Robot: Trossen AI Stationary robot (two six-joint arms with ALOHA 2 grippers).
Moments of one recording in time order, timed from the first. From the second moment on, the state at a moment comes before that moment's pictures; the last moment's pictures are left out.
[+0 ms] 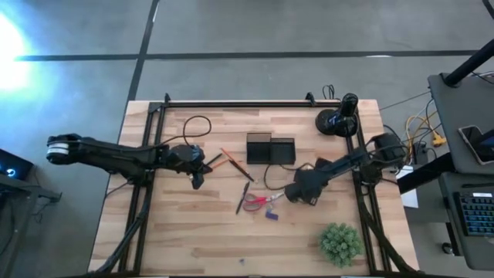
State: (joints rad) left arm 0.08 0.99 0.36 -0.05 -0.01 -0.42; right arm 0.23 1.81 0.93 -1.10 0.22 0.75
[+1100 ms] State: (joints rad) left arm 0.08 0.98 0.36 -0.01 -0.01 -0.52; right arm 0.13 1.54 1.21 -1.03 0.28 0.93
